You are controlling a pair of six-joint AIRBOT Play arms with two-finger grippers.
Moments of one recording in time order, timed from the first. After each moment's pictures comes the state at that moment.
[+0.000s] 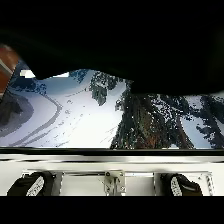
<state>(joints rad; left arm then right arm) 0.14 -0.78 2.07 1.02 -1.10 -1.45 -0.31 -0.65 1.75 -1.11 0.83 1.17</state>
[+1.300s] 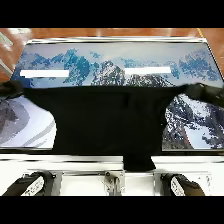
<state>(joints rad) 0.14 -1.01 1.29 1.35 -1.18 -1.54 -0.25 -0.94 1.02 -0.99 0.86 1.24</state>
